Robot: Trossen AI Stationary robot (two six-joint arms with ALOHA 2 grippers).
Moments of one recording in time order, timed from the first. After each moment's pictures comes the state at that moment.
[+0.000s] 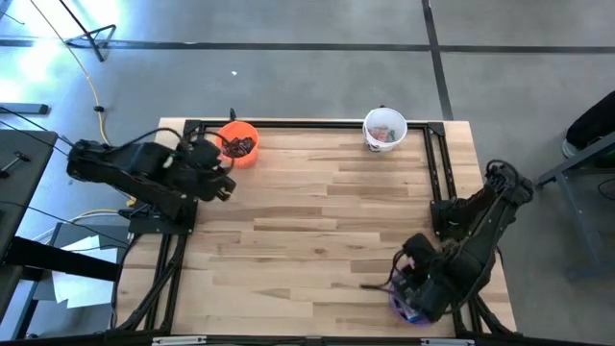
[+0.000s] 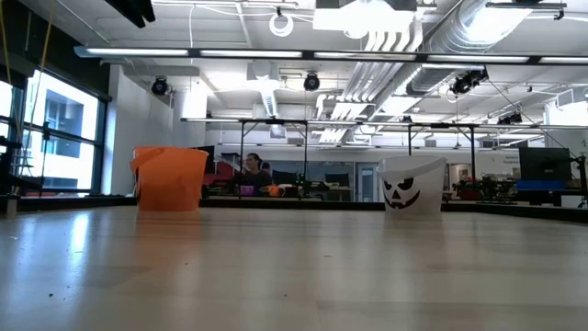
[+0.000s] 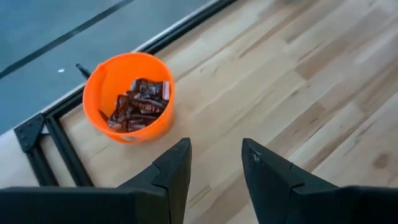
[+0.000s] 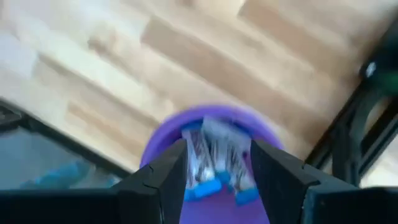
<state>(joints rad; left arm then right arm) -0.26 1.15 1.41 -1.51 -0.69 -1.02 0.89 1.63 1.62 -1.56 0.17 1.93</state>
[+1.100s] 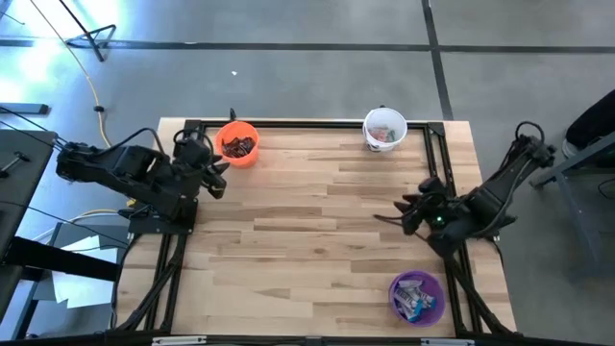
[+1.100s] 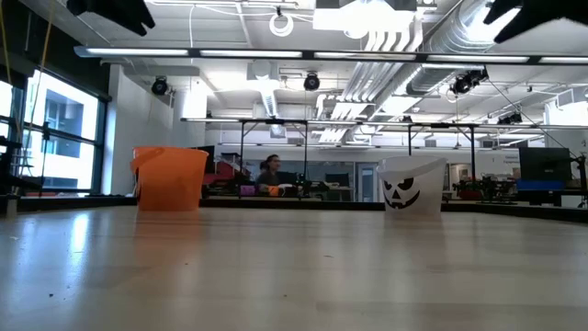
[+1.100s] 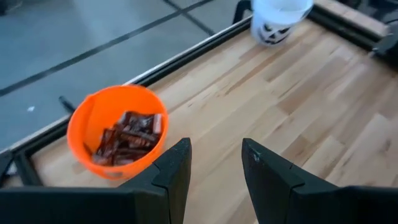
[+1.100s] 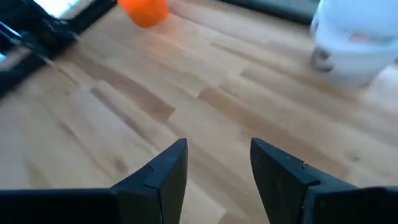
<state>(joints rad) -0.26 0.89 1.14 -1.22 -0.79 -0.88 0.71 1.10 1.13 -1.36 0.84 1.58</state>
